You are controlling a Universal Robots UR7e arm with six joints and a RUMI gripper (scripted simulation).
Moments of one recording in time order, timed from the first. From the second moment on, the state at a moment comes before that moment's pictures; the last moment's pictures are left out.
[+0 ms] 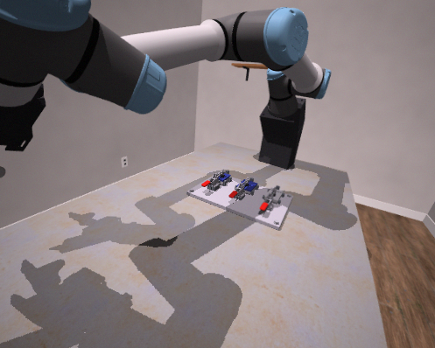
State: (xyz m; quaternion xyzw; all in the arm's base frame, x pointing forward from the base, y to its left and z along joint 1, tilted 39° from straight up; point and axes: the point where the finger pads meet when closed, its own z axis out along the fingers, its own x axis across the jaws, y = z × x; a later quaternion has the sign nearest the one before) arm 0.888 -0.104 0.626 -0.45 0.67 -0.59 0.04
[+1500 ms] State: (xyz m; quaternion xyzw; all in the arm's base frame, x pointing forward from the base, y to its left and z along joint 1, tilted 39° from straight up) arm 0.752 -0.057 0.580 -0.60 0.64 -0.47 0.10
